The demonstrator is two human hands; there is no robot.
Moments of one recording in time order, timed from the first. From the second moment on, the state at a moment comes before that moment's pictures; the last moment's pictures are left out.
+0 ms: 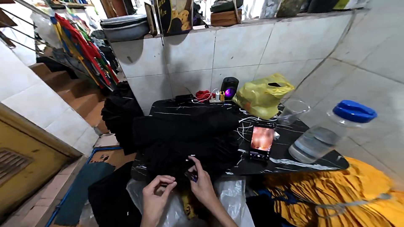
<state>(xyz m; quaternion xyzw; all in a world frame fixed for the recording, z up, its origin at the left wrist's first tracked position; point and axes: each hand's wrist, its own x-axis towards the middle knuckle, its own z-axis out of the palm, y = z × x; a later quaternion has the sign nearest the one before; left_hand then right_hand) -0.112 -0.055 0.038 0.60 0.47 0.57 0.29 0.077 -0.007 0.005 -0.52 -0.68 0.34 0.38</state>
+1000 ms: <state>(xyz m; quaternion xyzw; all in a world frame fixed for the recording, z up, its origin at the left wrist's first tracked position) -0.106 0.199 0.128 0.80 0.58 0.16 0.06 0.193 0.096 0.058 -0.63 -0.73 0.19 0.18</state>
